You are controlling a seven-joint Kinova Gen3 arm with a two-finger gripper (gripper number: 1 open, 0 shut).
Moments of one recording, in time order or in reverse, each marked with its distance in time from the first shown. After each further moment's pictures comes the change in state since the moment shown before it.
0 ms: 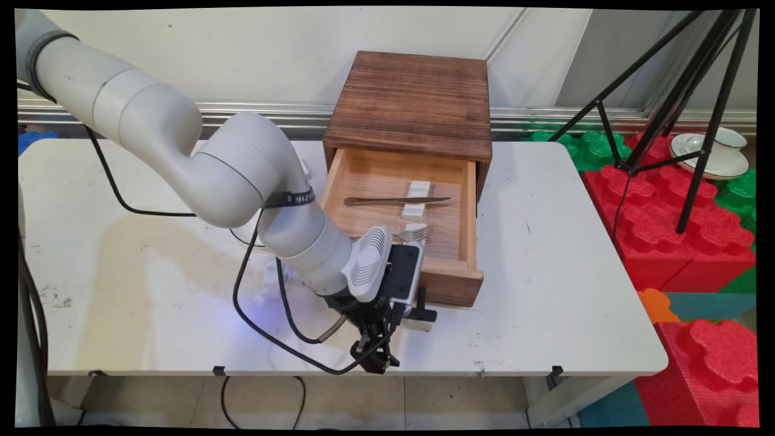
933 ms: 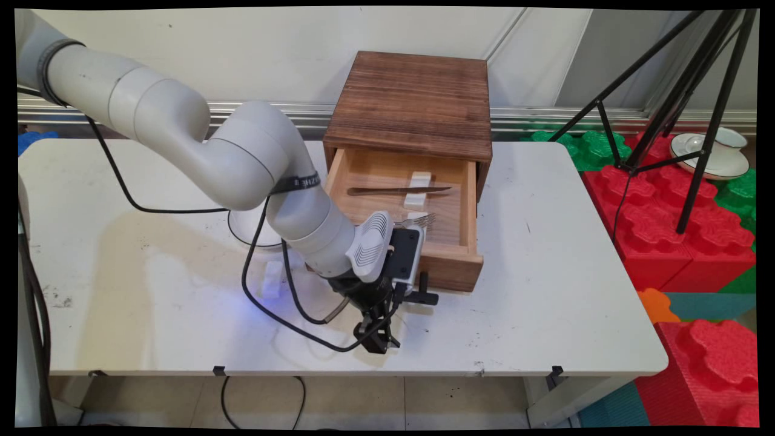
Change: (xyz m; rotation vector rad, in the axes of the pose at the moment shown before) arm -0.006 -0.025 0.003 0.016 -0.010 -0.005
